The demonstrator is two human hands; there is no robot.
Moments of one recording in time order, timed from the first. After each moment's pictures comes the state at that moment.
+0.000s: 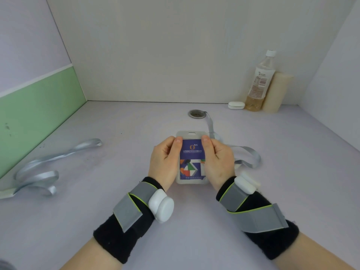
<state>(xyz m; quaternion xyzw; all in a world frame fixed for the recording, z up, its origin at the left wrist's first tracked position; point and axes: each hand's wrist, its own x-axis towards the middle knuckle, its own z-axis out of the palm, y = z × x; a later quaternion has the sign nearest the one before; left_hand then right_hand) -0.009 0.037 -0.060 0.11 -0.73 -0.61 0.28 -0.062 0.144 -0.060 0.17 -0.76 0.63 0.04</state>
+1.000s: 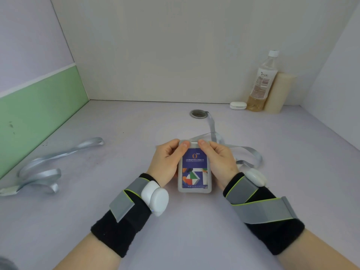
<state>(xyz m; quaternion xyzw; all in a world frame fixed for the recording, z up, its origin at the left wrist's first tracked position) -0.008 0.026 -0.063 0.06 -0.72 -0.67 0.17 -0.068 0.149 -0.058 0.14 -0.66 0.72 -0.14</state>
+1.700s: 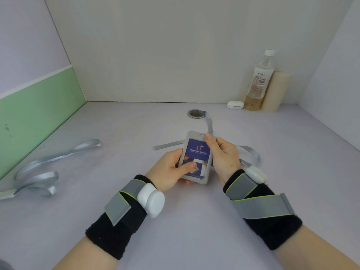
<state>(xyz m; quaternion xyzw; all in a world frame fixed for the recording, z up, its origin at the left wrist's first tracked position) -0.007 0.024 -0.071 -0.01 -0.77 -0.63 0.02 -0.083 0.154 -0.062 0.12 -0.69 0.71 -0.05</state>
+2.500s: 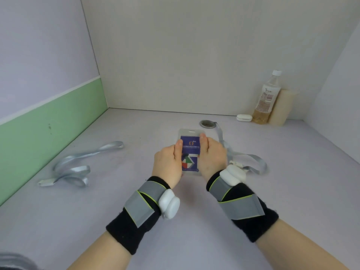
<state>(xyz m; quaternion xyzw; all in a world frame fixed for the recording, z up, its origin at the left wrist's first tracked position) 0.017 0.012 -0.047 0.19 -0.84 -0.41 0.29 -0.042 0.105 -0.032 0.20 -0.85 0.47 0.13</state>
